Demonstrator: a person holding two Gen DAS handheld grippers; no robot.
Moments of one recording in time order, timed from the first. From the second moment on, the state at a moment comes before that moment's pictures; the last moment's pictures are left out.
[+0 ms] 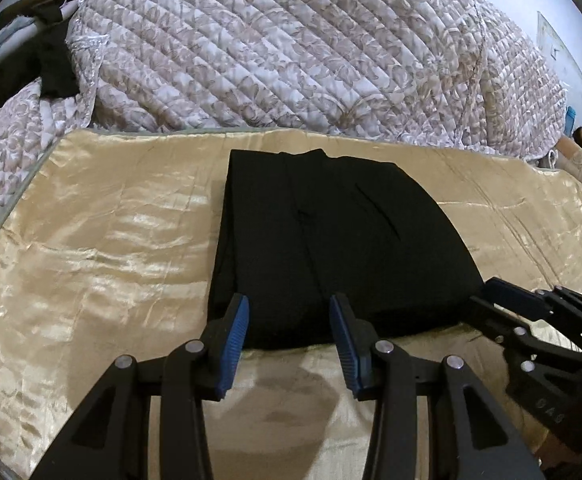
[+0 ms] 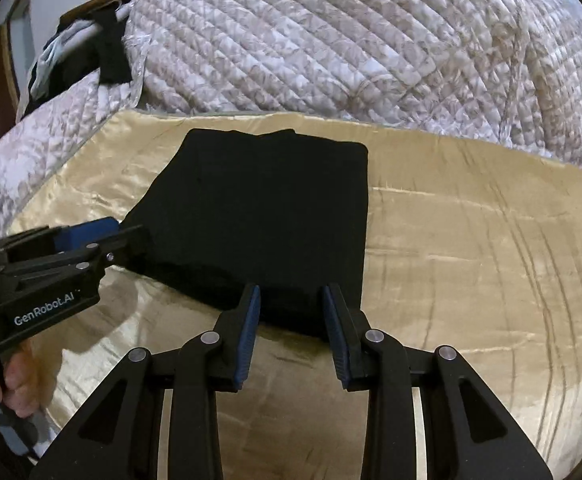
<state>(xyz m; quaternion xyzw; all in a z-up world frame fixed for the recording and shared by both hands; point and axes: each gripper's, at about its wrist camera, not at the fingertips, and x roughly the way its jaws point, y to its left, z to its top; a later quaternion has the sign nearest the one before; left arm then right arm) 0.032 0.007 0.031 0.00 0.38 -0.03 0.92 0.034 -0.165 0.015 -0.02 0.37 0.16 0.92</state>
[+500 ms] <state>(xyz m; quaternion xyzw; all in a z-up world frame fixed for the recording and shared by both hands) 0.015 0.012 0.007 0.01 0.43 -0.01 0.90 0.021 -0.169 0.002 -0.01 0.42 0.17 0.89</state>
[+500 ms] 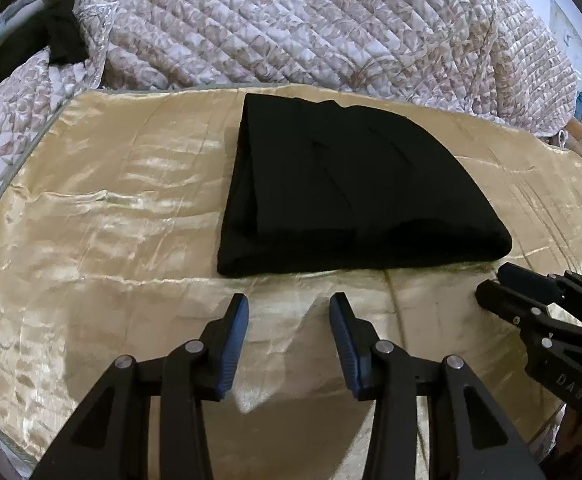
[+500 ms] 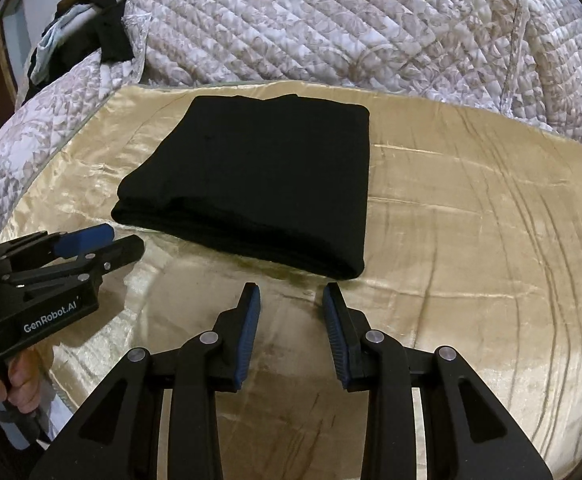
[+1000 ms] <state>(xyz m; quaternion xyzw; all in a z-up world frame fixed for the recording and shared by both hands) 0.018 0.018 0.004 0.01 0.43 0.00 0.90 0.021 -0.165 -0.001 -0.02 0.42 0.18 0.89</state>
